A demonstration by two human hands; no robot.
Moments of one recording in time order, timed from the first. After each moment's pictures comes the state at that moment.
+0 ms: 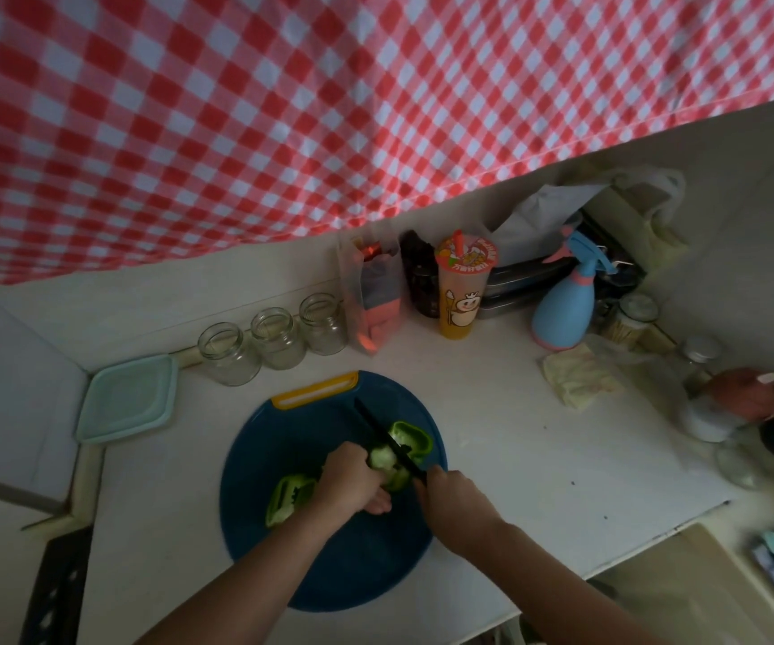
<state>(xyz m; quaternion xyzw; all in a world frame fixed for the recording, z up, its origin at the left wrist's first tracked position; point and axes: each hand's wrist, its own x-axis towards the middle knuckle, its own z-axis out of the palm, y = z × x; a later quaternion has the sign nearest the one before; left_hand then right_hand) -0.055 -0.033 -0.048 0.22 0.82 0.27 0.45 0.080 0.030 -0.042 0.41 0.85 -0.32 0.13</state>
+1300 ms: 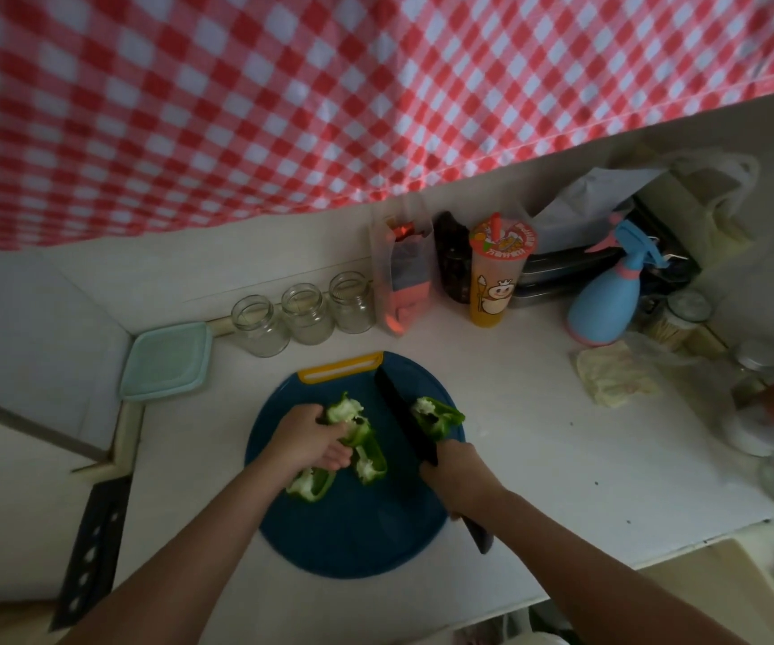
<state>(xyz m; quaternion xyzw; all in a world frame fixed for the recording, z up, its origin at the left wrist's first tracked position) -0.108 -0.069 -0.011 0.13 0.81 0.36 0.44 0.061 0.045 -0.041 0.39 0.80 -0.44 0.14</state>
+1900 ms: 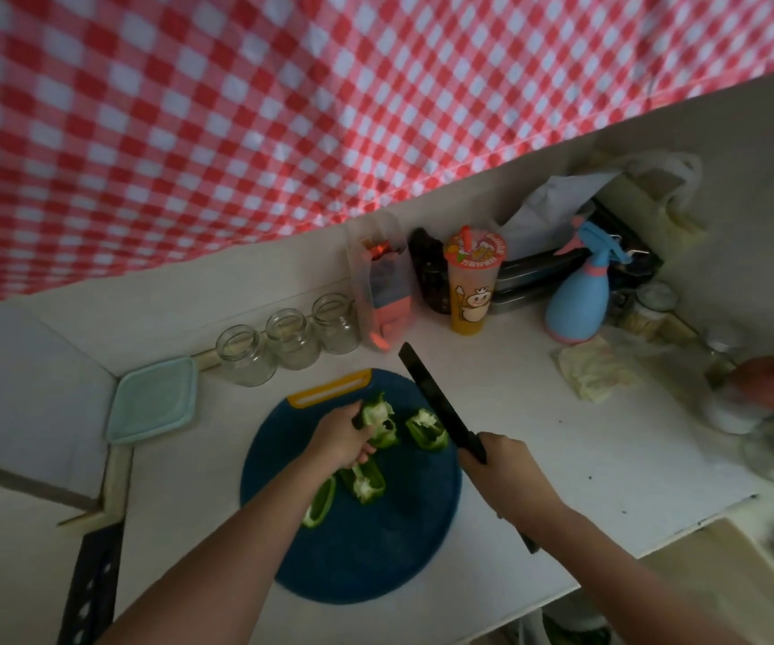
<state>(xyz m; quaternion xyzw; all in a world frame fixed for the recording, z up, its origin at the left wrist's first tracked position) -0.102 -0.020 -0.033 0.27 0.84 0.25 0.41 0.107 0.059 -0.014 0.46 0.77 -0.45 -0.04</state>
